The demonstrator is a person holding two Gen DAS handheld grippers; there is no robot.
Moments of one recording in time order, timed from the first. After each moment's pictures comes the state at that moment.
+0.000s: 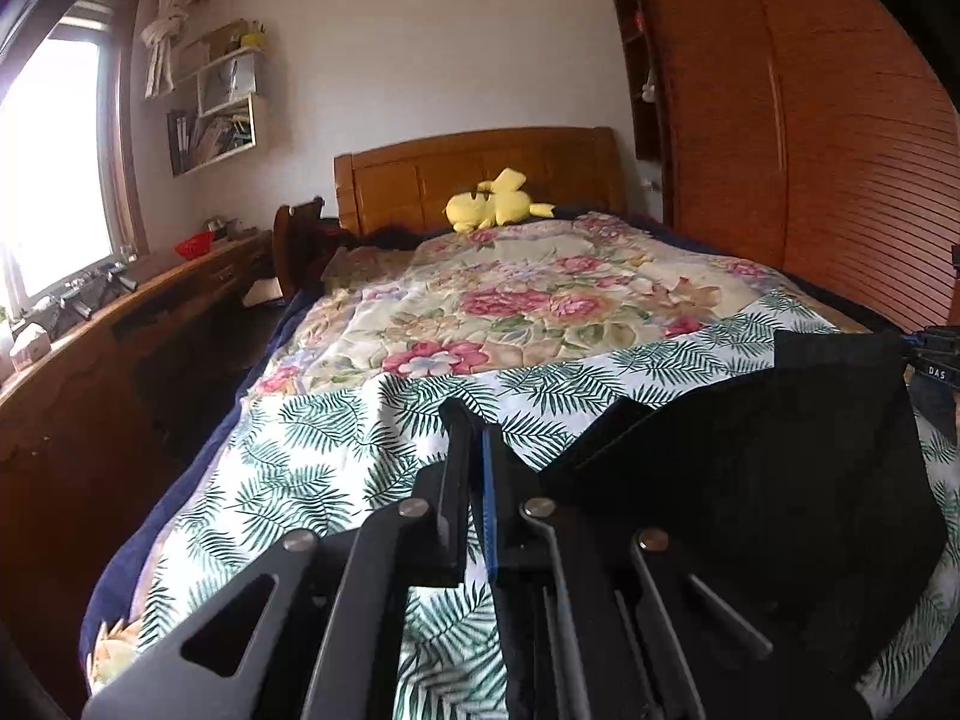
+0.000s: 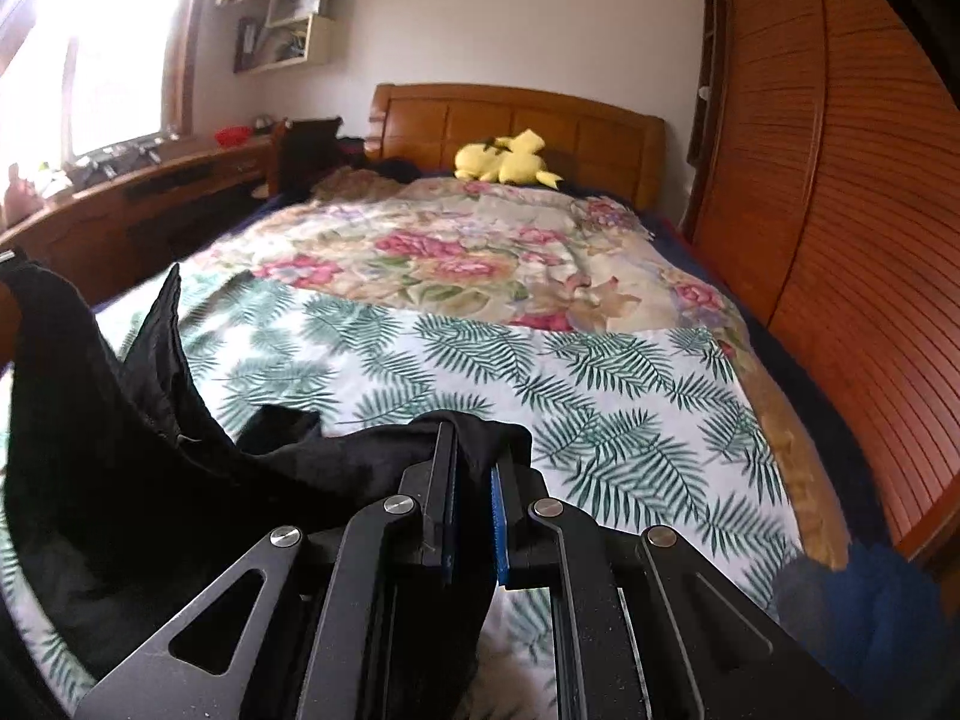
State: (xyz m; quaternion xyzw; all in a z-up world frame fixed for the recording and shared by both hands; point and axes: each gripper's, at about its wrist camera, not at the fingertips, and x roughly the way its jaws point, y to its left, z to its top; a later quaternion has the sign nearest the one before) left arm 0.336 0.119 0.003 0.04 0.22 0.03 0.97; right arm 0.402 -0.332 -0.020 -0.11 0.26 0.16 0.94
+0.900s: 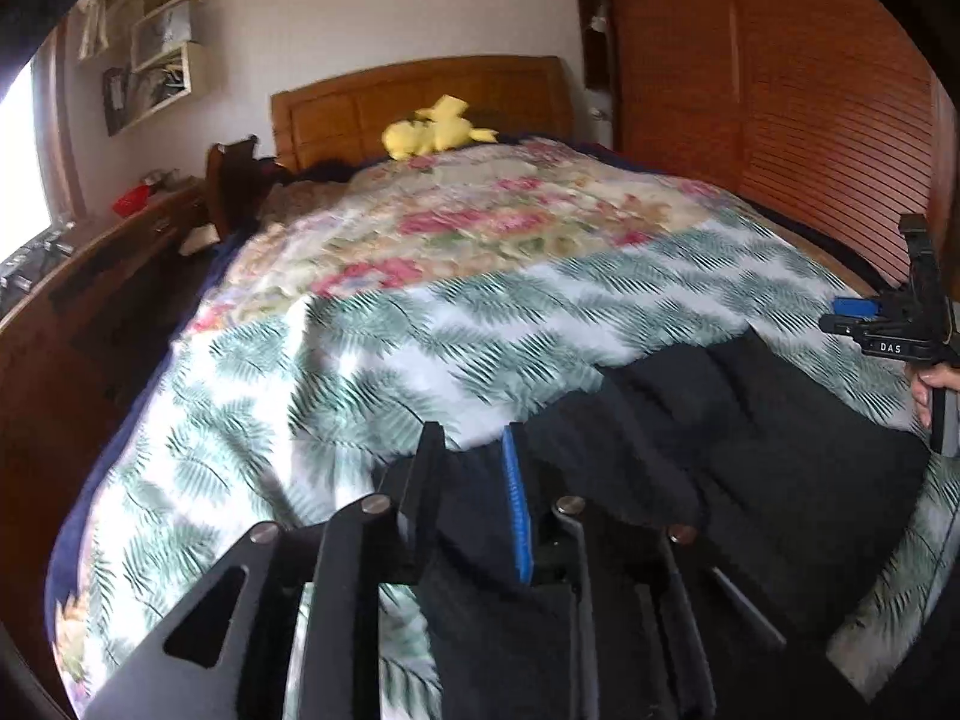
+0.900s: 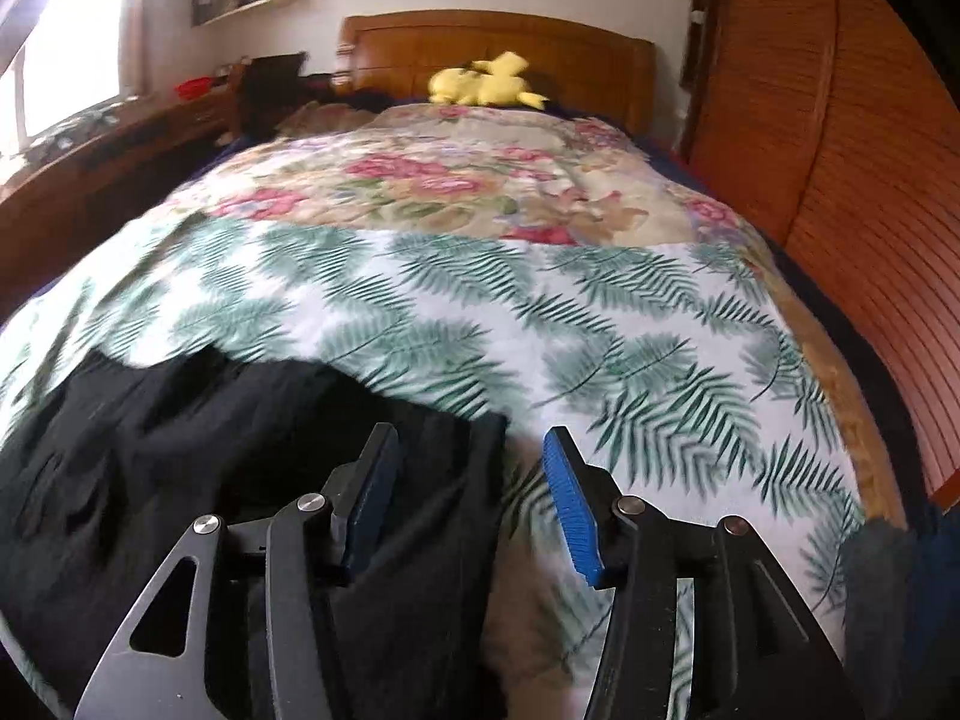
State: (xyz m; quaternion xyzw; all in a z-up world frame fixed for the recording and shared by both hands) left arm 0.330 0.087 -0.054 0.05 0.31 -0.04 0.95; right arm 0.438 -0.319 -0.086 -0.10 0.34 0.15 0.92
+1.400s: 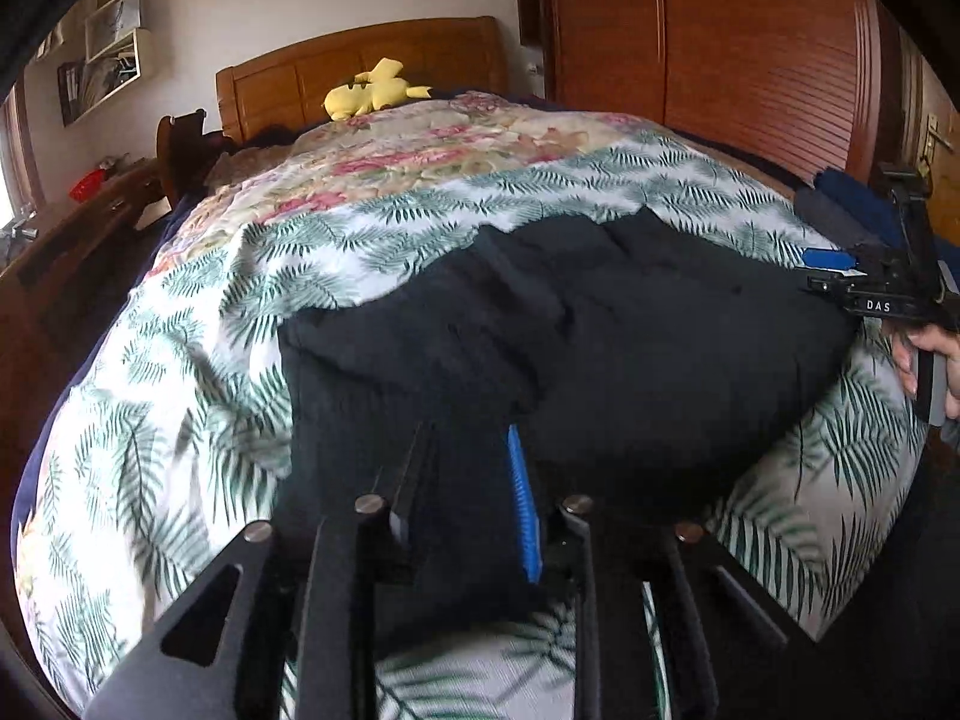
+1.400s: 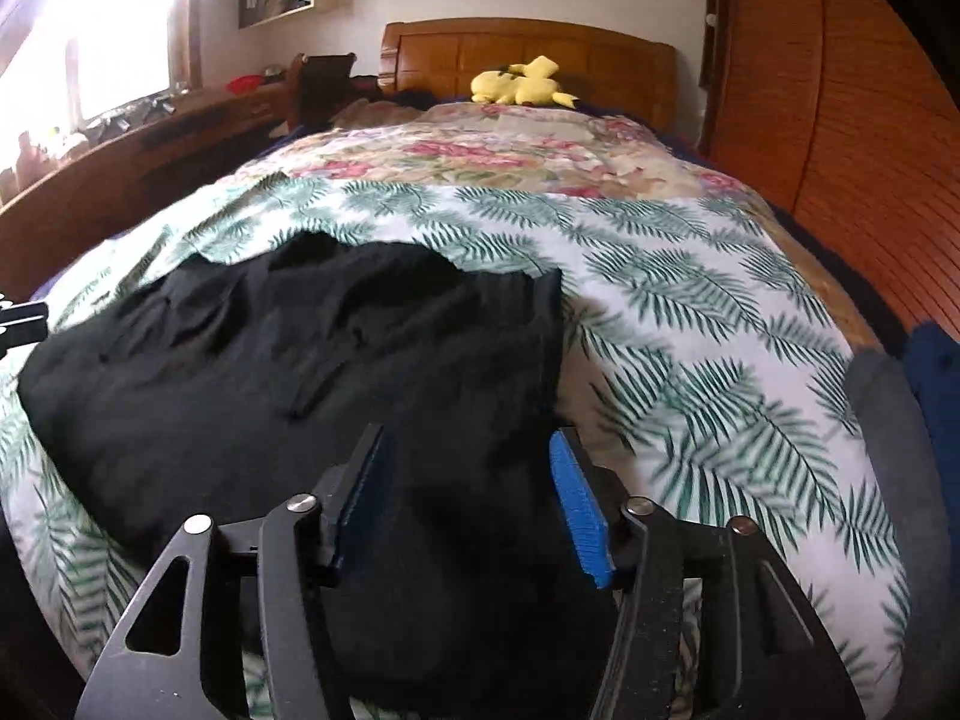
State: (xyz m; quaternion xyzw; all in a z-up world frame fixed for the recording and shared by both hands) left arm 0.224 0.034 -0.115 0.06 0.35 -0.09 0.93; right arm 0.300 -0.339 -0.128 -0.09 0.33 0.17 0.92
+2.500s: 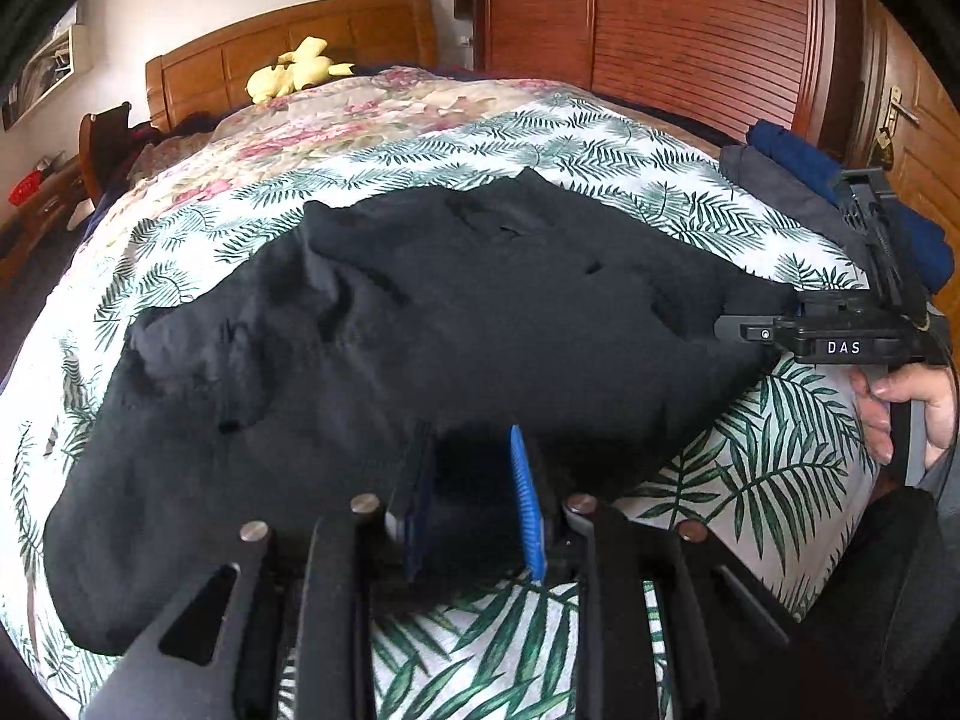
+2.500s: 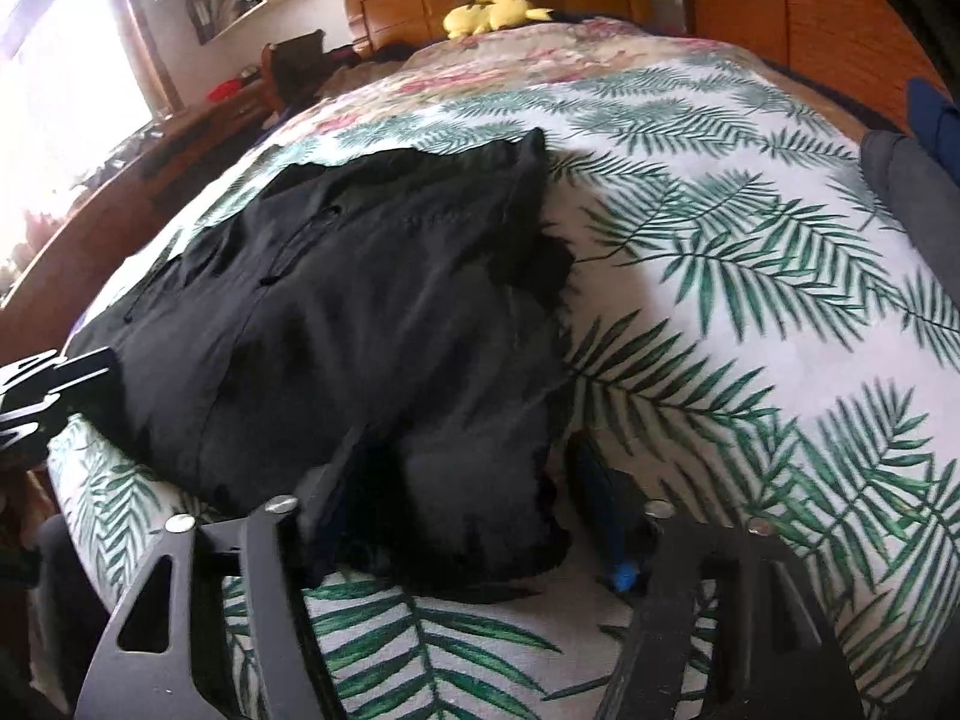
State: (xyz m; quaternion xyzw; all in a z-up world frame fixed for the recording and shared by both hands) left arm 0.243 -0.087 -0.141 0.06 0.38 -0.16 0.91; right arm 0.278 -0.390 -0.179 0.02 0.42 0.21 0.88
